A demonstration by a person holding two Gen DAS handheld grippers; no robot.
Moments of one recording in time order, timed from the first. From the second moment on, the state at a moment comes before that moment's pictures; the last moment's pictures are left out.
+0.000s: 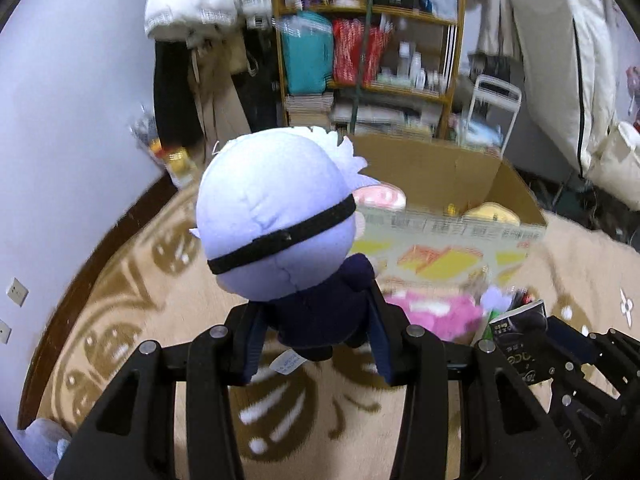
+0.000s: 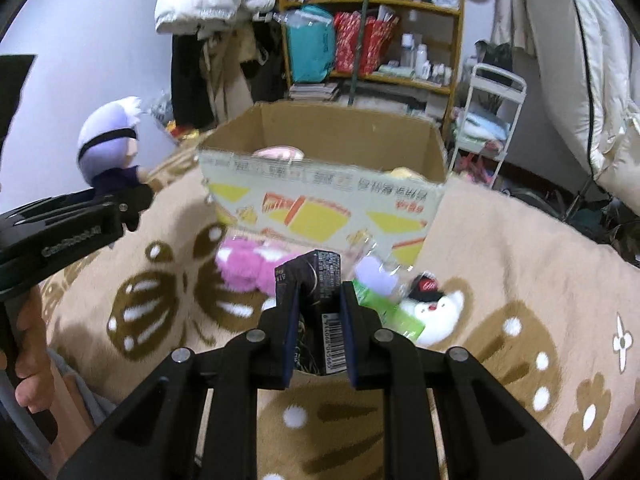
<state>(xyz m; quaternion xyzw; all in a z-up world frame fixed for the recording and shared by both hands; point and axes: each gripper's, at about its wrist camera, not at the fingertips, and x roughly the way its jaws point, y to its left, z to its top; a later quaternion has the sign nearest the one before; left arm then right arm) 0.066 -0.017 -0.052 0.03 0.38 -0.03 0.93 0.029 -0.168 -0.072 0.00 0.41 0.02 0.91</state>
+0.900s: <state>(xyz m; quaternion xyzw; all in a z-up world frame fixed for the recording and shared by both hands) 0.056 -0.050 0.021 0.08 0.15 -0.03 0.98 0.063 -0.217 0.008 0.03 0.21 -0.06 0.98</state>
